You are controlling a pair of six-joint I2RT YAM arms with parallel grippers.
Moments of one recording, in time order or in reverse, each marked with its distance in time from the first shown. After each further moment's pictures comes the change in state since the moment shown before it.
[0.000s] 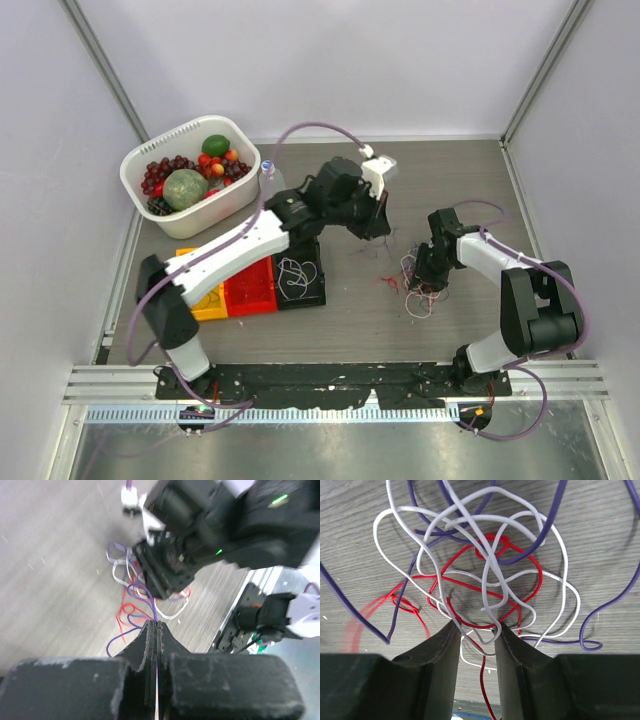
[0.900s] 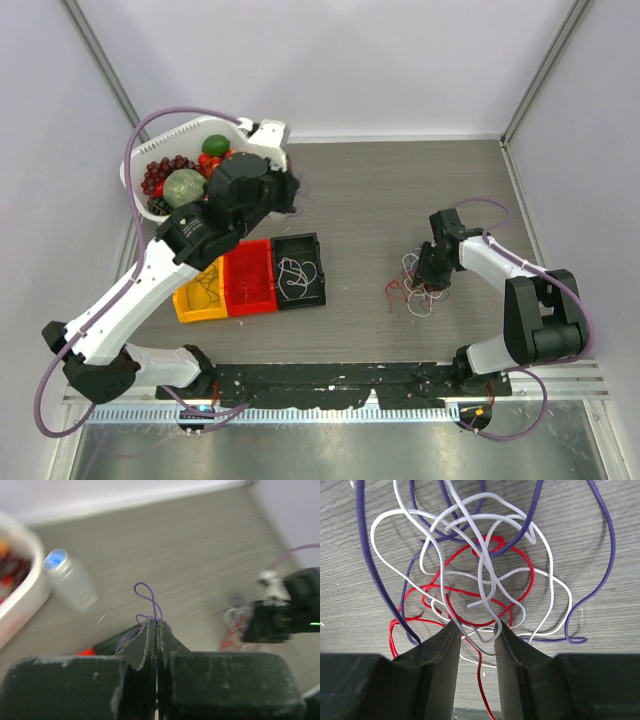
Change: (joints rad) left arm 0.064 -0.482 -0.034 -0.076 -0.578 0.056; right arm 0.003 -0.050 -0.025 0.016 0.068 0.013
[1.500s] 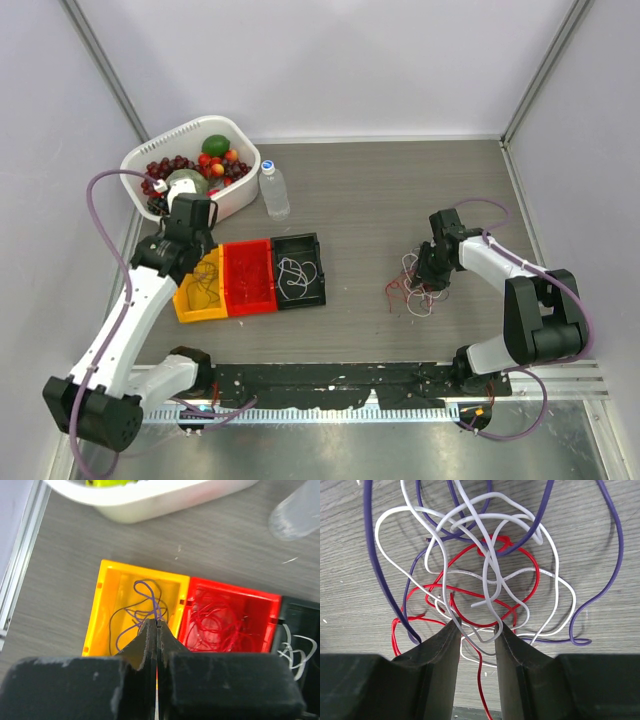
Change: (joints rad) left arm 0.544 -0.287 -0.568 -0.242 -0.172 -0.168; right arm 0.000 0.001 -0.001 0.006 -0.019 -0.008
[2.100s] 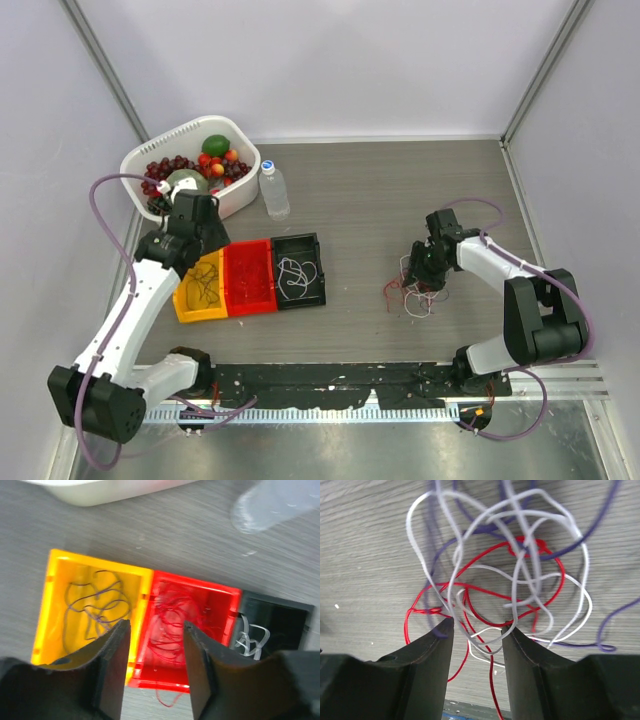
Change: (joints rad) left arm 0.055 0.082 -0.018 0.020 0.139 -0.110; right arm 0.016 0.000 0.000 0.011 -0.046 -0.019
